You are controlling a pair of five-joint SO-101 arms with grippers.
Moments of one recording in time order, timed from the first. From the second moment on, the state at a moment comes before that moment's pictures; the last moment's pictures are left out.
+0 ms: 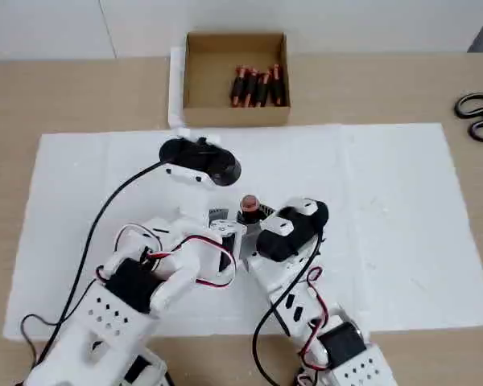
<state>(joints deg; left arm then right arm) 30.2 -50.3 47.7 60.4 22.0 -32.1 -97.4 96.4 22.2 -4.7</state>
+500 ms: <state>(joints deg) 16.3 -50.3 40.3 68.9 20.6 -32.1 -97.4 96.4 23.2 -4.7</state>
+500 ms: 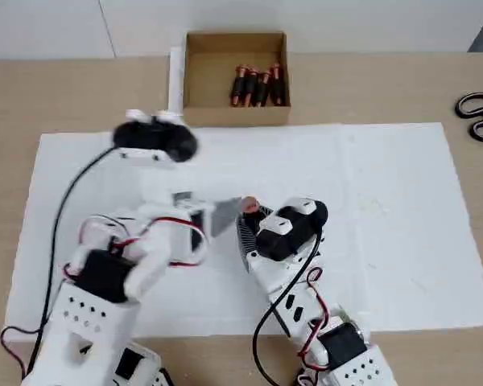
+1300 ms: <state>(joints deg) 9.1 -50.3 40.3 74.6 15.9 -20.7 -48.9 48.7 14.3 0.5</state>
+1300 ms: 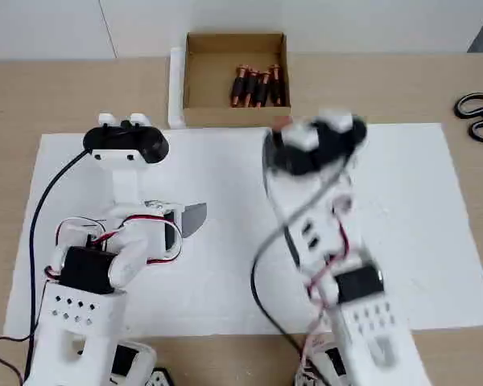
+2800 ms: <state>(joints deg) 8.6 -69.5 53.1 67.2 15.6 -16.2 63.1 -42.8 0.8 0.5</state>
